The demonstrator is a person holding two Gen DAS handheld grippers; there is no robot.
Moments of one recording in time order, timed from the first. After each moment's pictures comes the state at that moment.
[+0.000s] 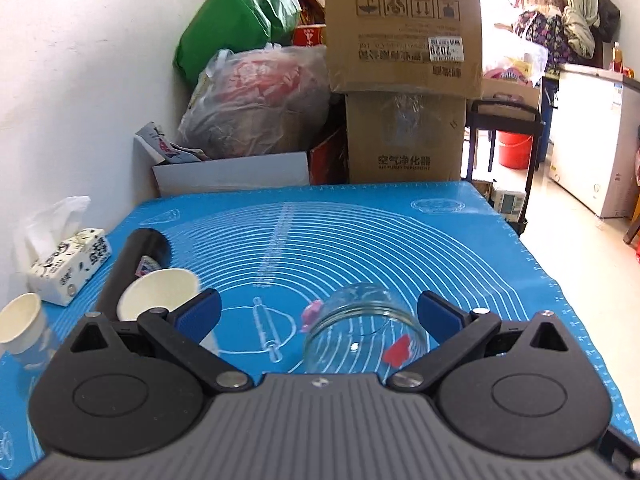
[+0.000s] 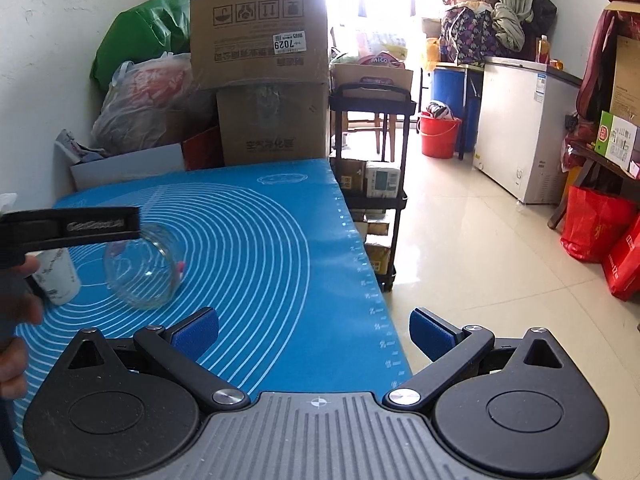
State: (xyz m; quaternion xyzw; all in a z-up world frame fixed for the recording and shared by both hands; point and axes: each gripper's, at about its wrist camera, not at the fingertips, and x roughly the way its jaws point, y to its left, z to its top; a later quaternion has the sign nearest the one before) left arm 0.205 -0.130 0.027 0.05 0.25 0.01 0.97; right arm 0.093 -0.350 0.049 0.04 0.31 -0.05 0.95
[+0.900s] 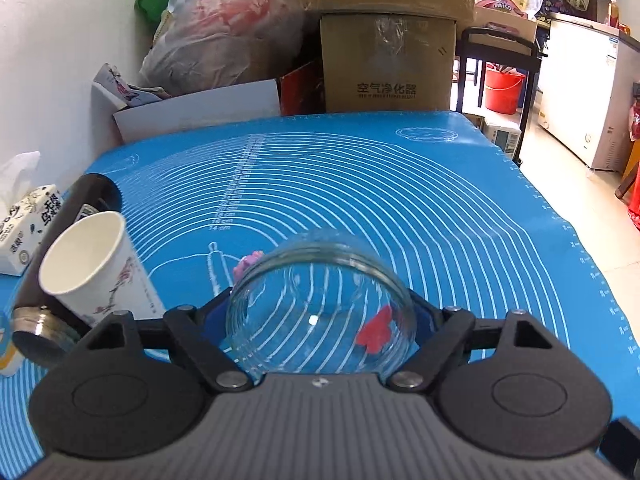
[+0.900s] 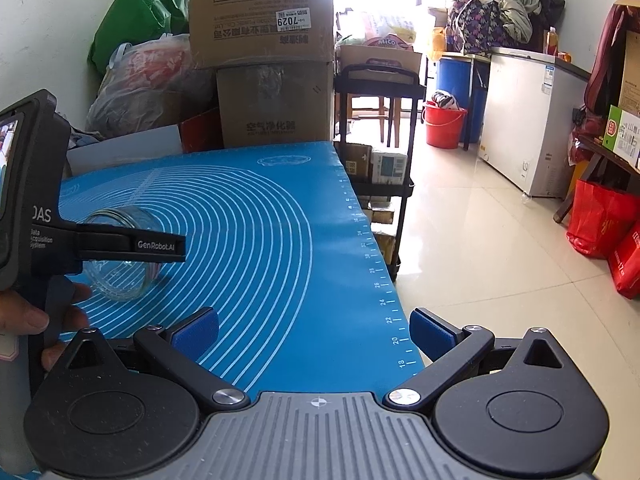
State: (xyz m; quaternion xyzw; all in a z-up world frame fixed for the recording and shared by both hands) left arm 0.235 -0.132 -0.011 0.06 0.34 -0.02 0.94; right arm 0.106 -0.346 0.032 0.03 0.32 -0.05 0.94
